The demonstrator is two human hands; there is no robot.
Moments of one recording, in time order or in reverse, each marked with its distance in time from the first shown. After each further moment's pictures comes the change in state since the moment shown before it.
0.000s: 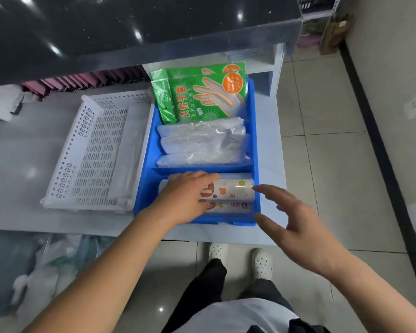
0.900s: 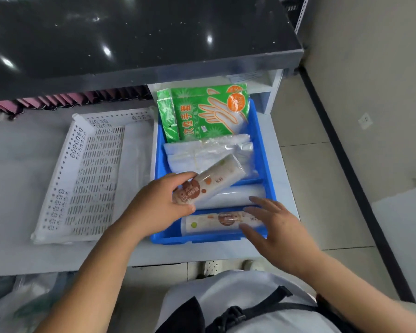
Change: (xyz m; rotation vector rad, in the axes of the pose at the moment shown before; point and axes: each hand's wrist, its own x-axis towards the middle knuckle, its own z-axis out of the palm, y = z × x) left_hand -0.025 -0.077 -0.056 -0.405 0.091 -0.030; right_hand 0.027 -0.045 0.064 -0.421 0.057 0.047
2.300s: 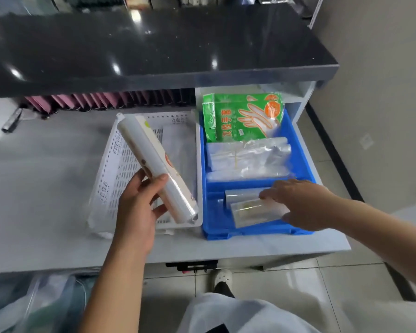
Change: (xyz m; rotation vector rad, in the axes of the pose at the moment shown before) left_hand -0.064 -0.102 -0.045 -1.280 0.413 -0.098; right_hand 0.049 -0.075 -0.006 -0.589 -0.238 -0.107
